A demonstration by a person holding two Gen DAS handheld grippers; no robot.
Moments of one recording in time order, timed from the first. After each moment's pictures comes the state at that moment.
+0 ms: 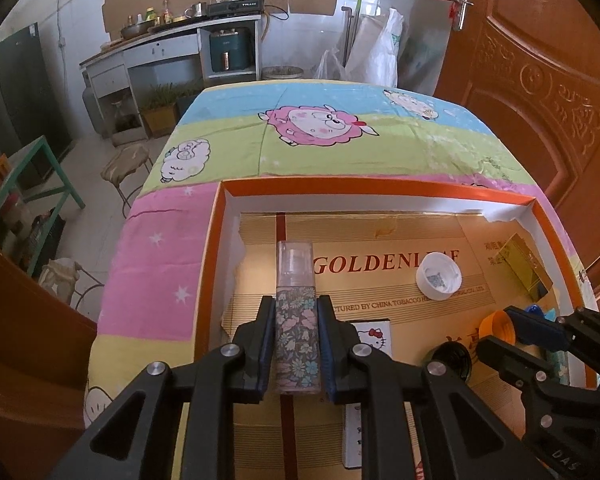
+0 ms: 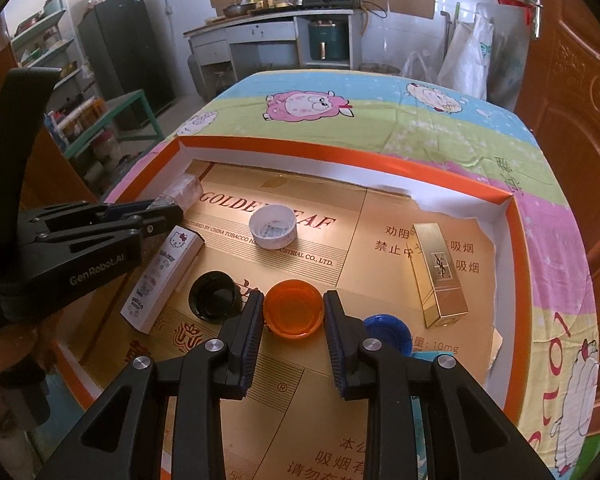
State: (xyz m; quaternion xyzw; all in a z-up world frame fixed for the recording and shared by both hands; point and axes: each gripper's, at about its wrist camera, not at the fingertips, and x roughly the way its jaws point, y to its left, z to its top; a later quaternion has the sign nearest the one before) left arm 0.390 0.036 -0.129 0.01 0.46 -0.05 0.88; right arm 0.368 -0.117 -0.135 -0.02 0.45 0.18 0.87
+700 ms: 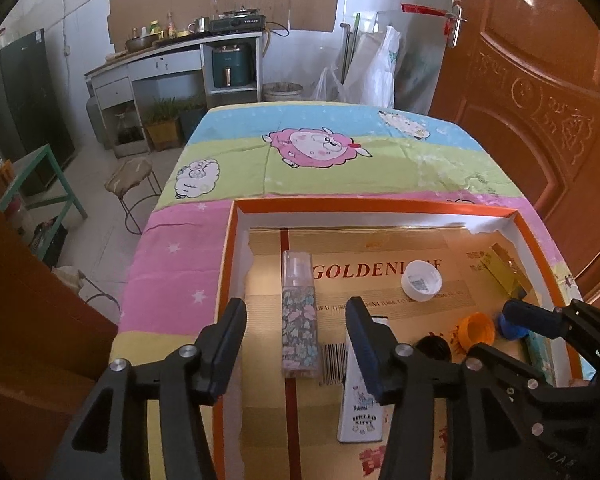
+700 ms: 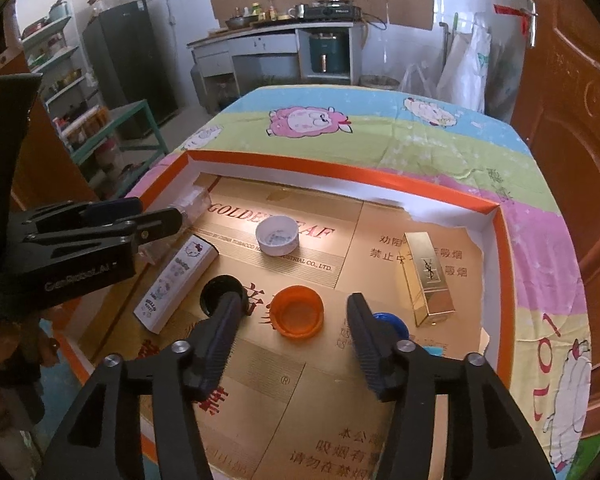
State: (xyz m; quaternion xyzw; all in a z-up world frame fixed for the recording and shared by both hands) left arm 0.369 0.042 -0.107 0.00 0.44 -0.05 0.90; right arm 0.355 -0.123 -0.121 -0.02 0.43 0.18 0.88
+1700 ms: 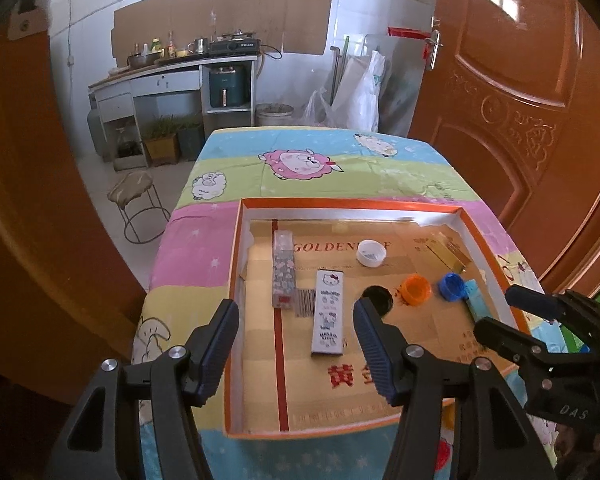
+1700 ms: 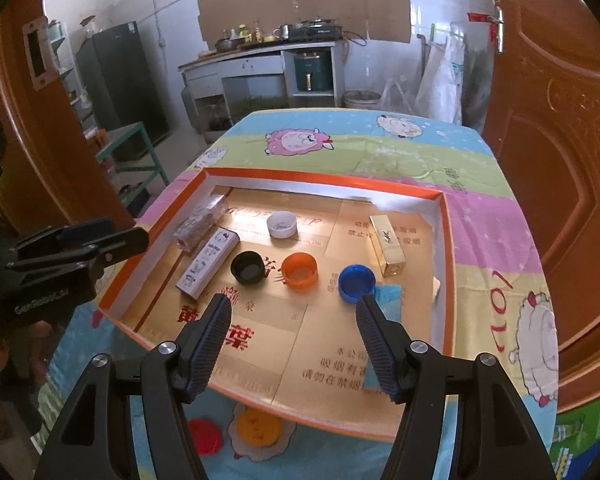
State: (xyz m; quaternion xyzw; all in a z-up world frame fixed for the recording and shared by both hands) left arm 0.286 0.044 -0.063 -0.01 0.40 -0.07 0.91; right arm 0.280 -0.143 -0.076 0.00 0.41 0.15 0.90
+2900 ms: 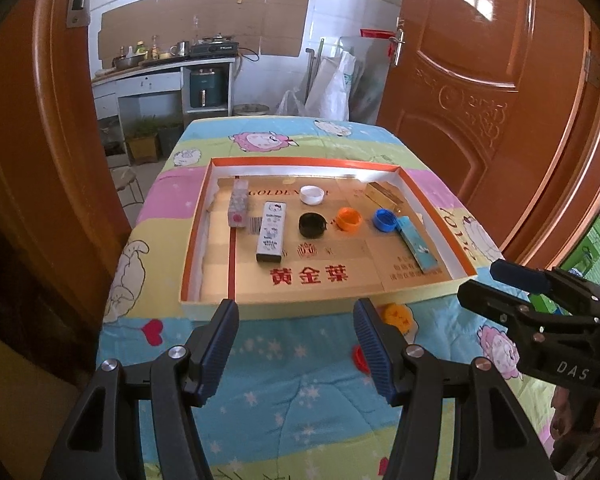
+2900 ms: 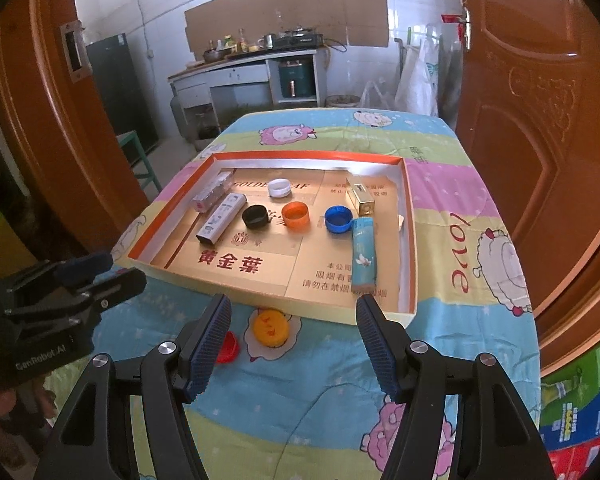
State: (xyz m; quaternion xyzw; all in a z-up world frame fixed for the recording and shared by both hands) left arm 0.187 0.021 -0.071 -0.01 0.39 -0.11 0.91; right arm 0.184 -0.160 -0.065 0.02 0.40 0.13 0.91
